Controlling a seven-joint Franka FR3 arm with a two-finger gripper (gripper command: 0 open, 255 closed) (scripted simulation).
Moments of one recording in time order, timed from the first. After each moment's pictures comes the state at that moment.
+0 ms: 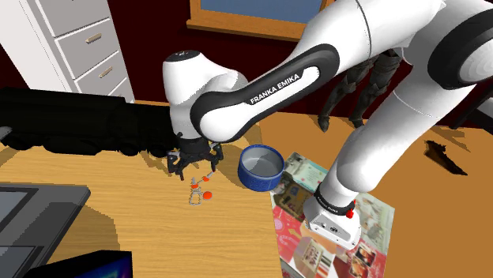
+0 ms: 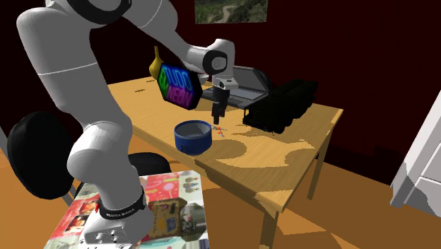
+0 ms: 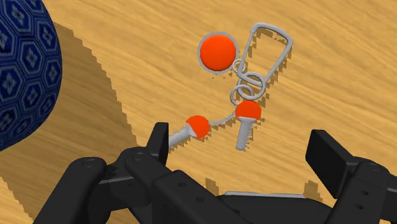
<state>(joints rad) 0.06 -0.14 0.62 -2.32 0.14 2.15 1.09</state>
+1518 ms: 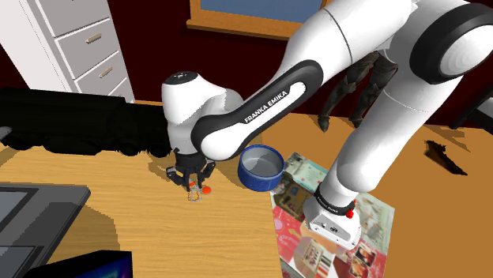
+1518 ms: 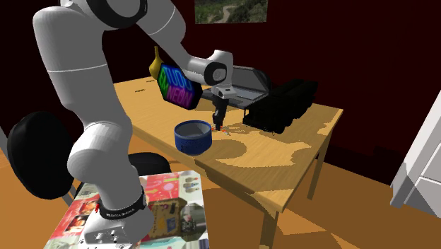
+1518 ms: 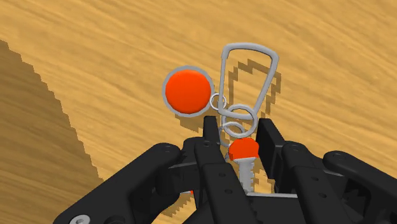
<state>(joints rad) 0.07 -0.04 0.65 -2.35 0.09 2.29 1.16</state>
